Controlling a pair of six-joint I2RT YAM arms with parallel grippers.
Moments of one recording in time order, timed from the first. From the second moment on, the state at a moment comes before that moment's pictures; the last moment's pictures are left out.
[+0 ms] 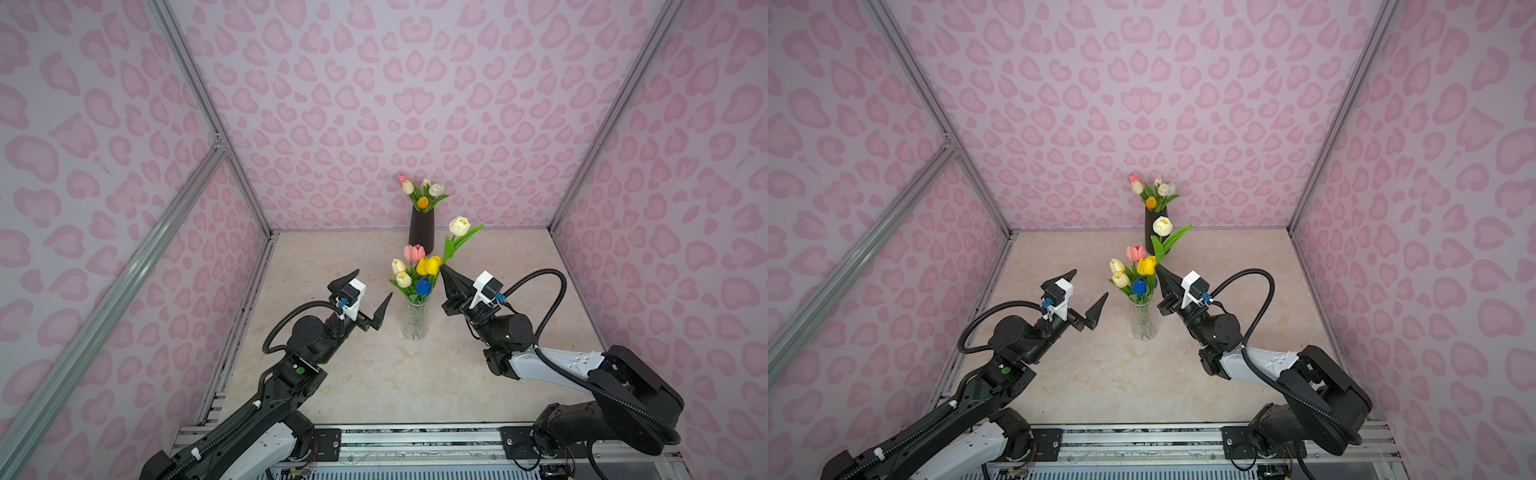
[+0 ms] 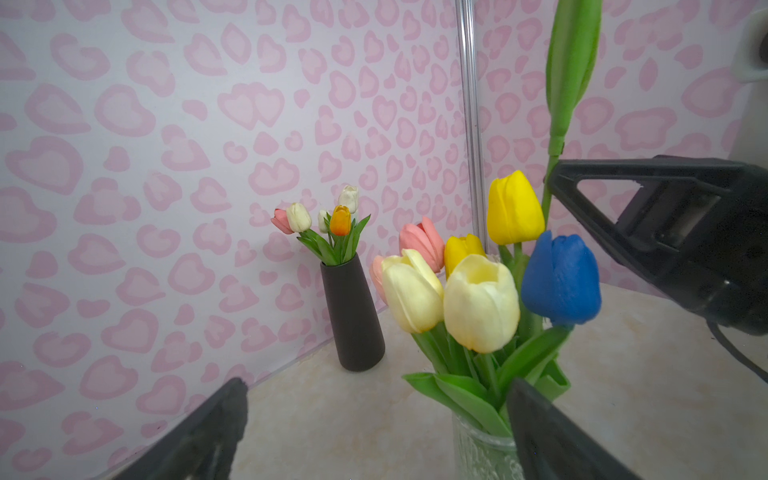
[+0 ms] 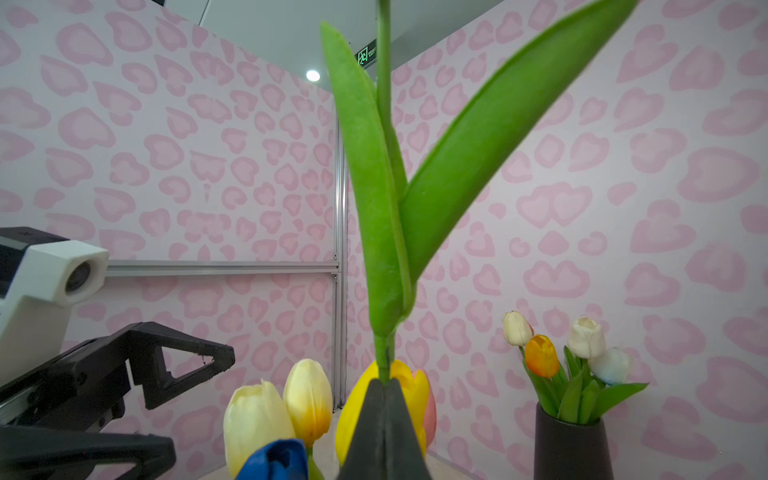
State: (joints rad) left arm -0.61 0.82 0.47 0.51 0.03 0.18; right arm 0.70 1.42 0.51 1.45 -0.05 0.04
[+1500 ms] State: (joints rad) left arm -0.61 0.84 0.47 0.50 0.03 0.18; right arm 0.71 1.48 0.46 1.45 -0.09 0.03
